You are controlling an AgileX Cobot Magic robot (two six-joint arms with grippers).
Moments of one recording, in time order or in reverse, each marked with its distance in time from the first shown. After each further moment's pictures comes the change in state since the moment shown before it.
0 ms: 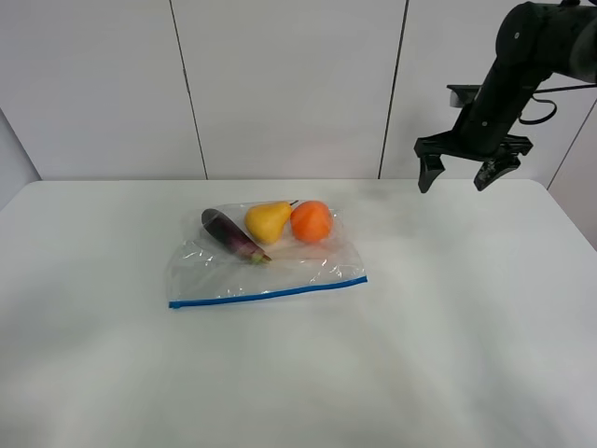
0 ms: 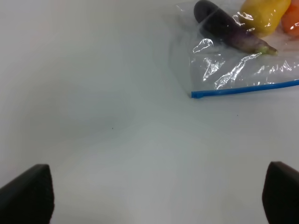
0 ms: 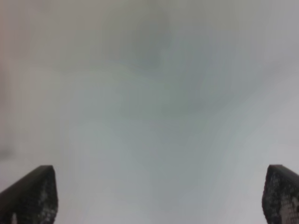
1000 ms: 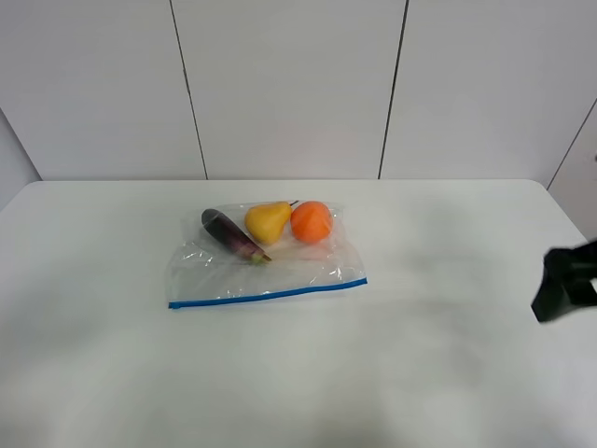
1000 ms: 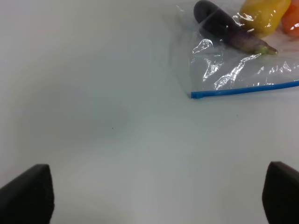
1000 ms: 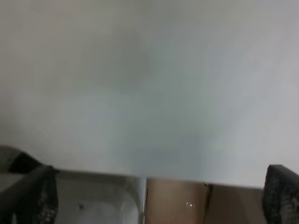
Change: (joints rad) left arm 0.000 0.000 0.000 0.000 0.000 -0.001; right arm -0.059 -1.020 1.066 0.012 0.003 -0.015
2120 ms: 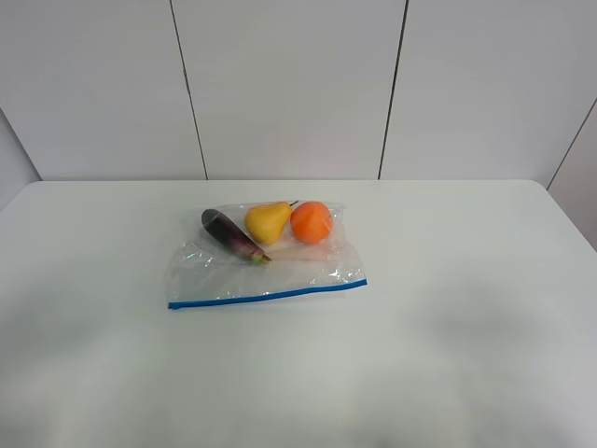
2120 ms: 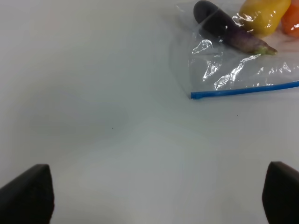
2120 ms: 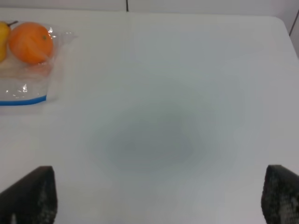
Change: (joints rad) left arm 0.000 0.000 0.000 0.000 0.000 0.000; right arm 0.000 -1.070 0.317 -0.023 -0.186 0.001
